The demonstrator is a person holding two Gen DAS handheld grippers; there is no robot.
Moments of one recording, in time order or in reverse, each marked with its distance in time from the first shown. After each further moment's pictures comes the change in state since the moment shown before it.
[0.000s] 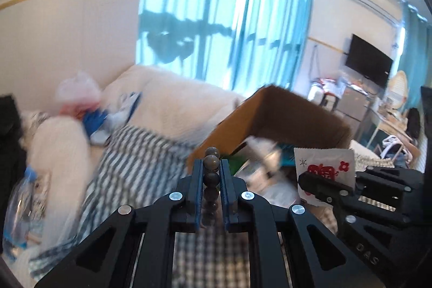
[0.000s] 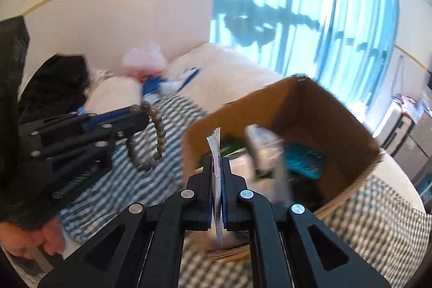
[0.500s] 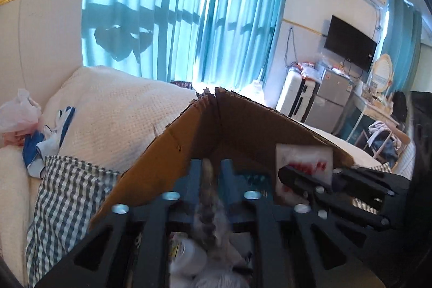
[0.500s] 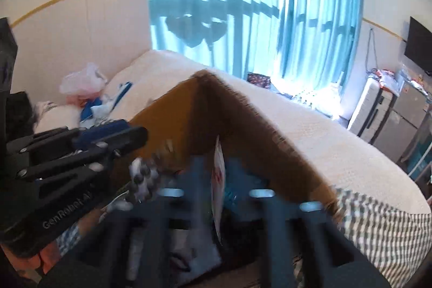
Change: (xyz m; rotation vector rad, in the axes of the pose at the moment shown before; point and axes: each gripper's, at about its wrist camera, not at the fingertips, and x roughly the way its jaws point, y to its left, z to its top) left arm 0.142 -0.090 0.053 0.068 0.090 -0.093; right arm 0.068 -0.123 0.026 0.143 -0.007 -0.153
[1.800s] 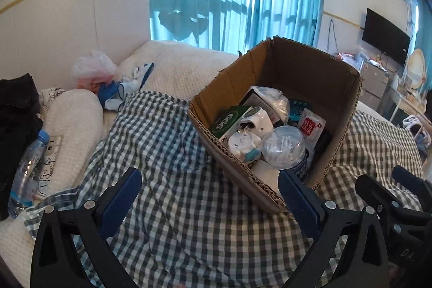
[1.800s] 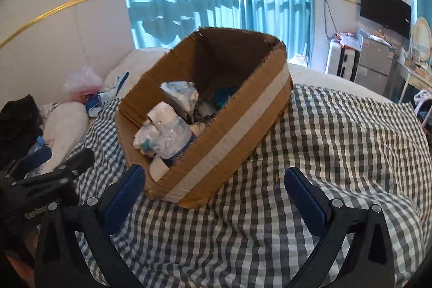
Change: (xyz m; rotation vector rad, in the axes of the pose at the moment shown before) left arm -0.137 0.033 -0.140 -0.070 0.030 0.247; right arm -0.120 0.048 -0.143 0.217 0.024 -0.078
